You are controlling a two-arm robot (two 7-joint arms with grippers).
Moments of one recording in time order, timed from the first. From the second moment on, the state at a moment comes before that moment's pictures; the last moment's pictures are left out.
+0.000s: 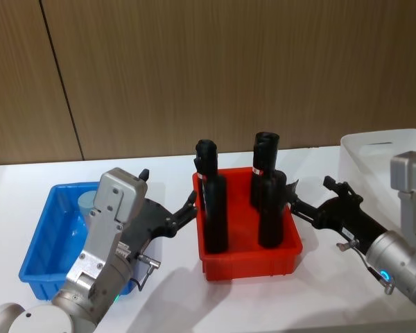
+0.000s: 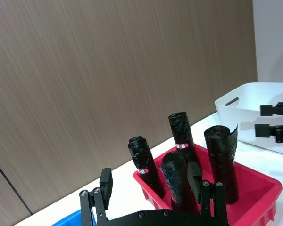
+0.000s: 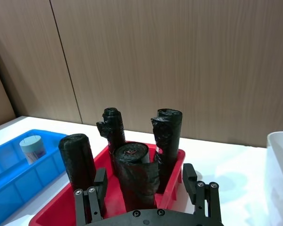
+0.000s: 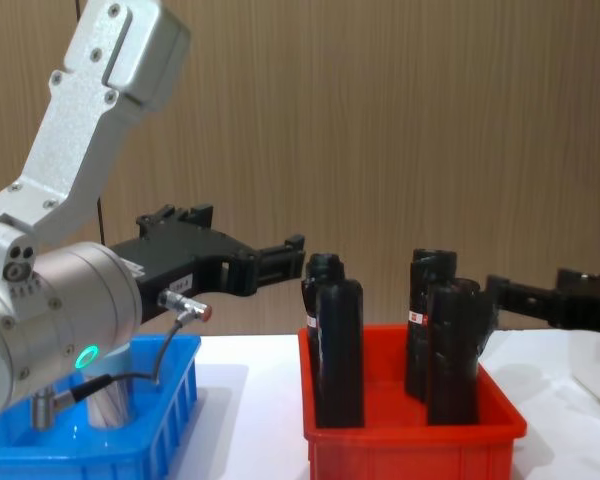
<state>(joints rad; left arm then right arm) -0.24 0.38 0.45 -1.63 -0.20 0.01 -0.01 0.26 0.27 -0.20 -1.35 0.36 -0.02 0.35</state>
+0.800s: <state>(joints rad) -0.24 0.38 0.45 -1.63 -0.20 0.01 -0.01 0.45 0.20 -0.23 -1.09 0.36 -0.06 0.44</state>
